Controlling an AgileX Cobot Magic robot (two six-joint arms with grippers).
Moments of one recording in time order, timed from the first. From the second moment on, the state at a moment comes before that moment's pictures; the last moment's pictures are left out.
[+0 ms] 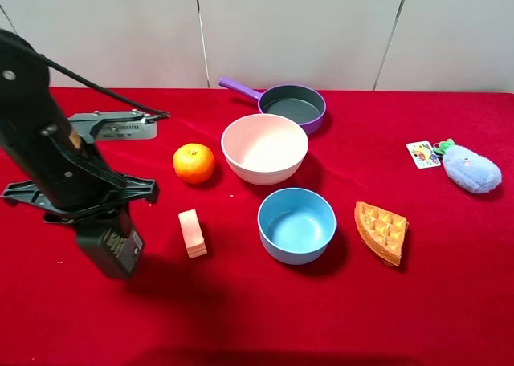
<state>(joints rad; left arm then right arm) -0.54 1.49 -0.75 0.01 0.74 -0.52 -0.02 -0.01 -0.50 0.01 1.02 0.09</state>
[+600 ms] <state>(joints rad) -0.54 1.43 -0.92 0.01 1.02 -0.53 -0.02 -0.01 -0.50 0.01 1.02 0.09</state>
